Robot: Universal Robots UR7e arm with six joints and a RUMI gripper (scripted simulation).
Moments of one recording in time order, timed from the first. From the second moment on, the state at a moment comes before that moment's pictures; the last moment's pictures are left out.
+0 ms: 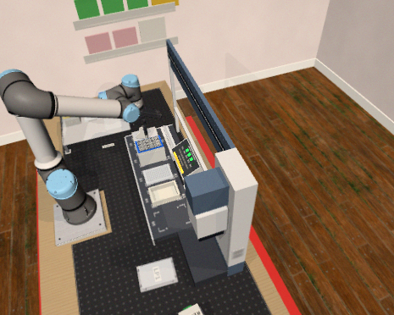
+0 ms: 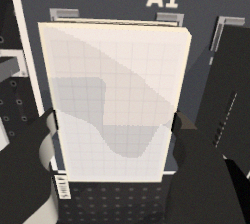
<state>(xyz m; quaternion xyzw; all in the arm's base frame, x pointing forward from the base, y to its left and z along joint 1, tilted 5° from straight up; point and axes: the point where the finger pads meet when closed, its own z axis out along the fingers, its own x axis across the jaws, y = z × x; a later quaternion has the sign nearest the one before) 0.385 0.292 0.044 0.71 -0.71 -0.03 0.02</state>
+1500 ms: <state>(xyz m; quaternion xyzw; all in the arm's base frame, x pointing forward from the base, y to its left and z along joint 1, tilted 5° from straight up) 0.386 0.292 0.042 0.71 -0.71 -0.03 0.02</state>
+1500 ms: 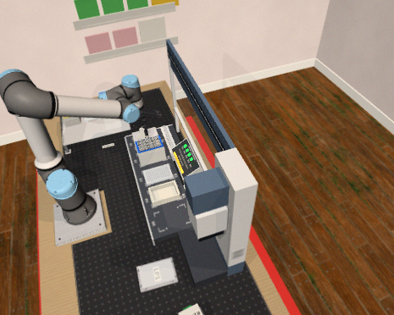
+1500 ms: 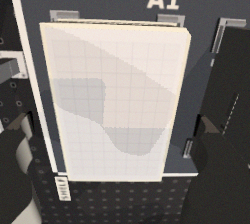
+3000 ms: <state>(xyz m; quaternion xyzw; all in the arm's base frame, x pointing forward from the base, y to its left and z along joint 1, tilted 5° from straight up) 0.388 0.292 0.085 0.71 -0.71 -0.03 0.02</state>
